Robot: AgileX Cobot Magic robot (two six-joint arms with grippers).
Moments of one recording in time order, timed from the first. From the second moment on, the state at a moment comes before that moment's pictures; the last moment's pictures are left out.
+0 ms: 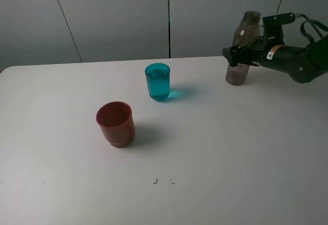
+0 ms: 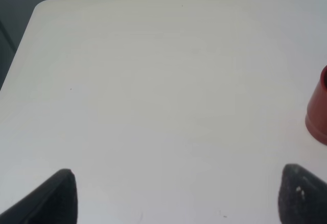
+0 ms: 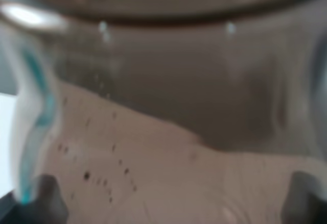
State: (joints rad) left arm 0.00 0.00 -0.51 0.02 1.09 0.00; right arm 0.02 2.09 -0.97 -0.43 -0.64 0.26
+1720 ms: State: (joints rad) left arm 0.00 0.00 -0.51 0.02 1.09 0.00; right arm 0.16 1.67 -0.43 -0.92 -0.76 0.45
